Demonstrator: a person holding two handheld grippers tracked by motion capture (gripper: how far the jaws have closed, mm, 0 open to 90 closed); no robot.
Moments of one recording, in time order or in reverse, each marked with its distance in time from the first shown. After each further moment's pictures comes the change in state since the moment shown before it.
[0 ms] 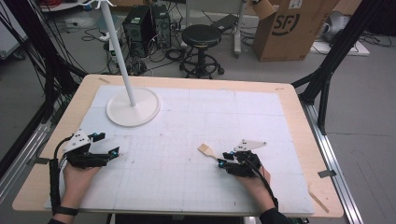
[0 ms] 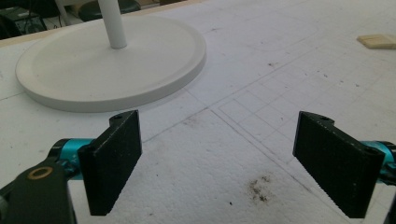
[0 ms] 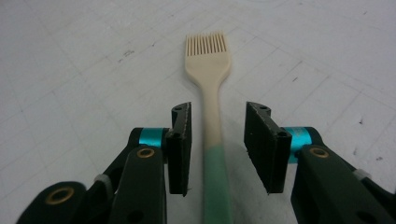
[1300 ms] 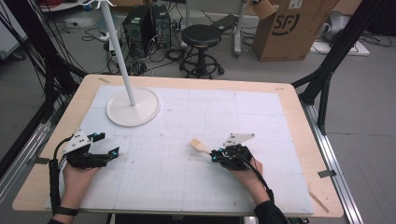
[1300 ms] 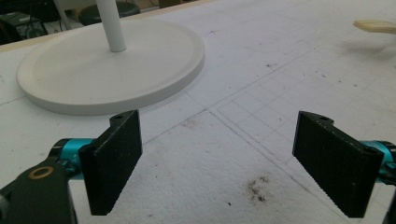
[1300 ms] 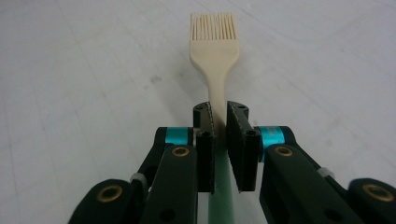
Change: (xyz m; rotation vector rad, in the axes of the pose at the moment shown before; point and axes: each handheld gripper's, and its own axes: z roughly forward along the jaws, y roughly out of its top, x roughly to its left) left arm -0.002 0.000 -0.002 -0.019 -0.002 0.017; right arm 0.007 0.032 0.016 0.023 0.073 -0.127
